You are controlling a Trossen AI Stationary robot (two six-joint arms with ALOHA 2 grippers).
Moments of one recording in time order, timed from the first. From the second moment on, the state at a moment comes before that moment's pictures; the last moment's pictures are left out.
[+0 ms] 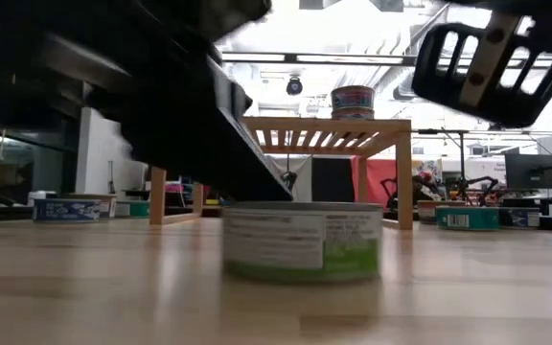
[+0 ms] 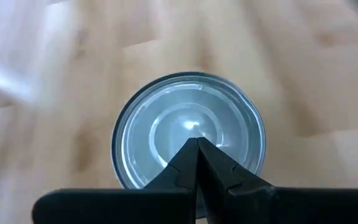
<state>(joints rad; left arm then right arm) -0.52 2.00 1.08 0.06 -0.38 -0.18 0.67 2.00 1.33 -0.07 0.11 0.96</state>
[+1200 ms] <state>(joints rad) -0.37 1.80 1.06 -0.35 -0.37 -0.29 0.34 1.87 1.06 -0.16 0.21 0.96</state>
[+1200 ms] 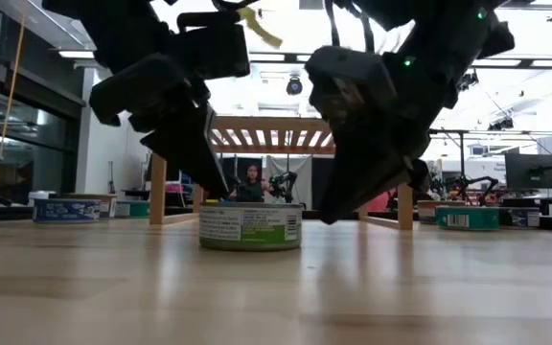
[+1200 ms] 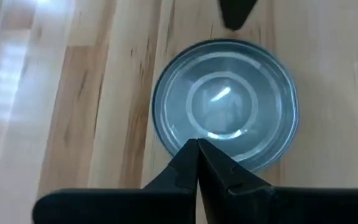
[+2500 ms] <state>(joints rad) -0.38 1.79 0.96 -0.19 -0.34 -0.37 0.29 1.85 1.20 -0.02 0.16 0.81</state>
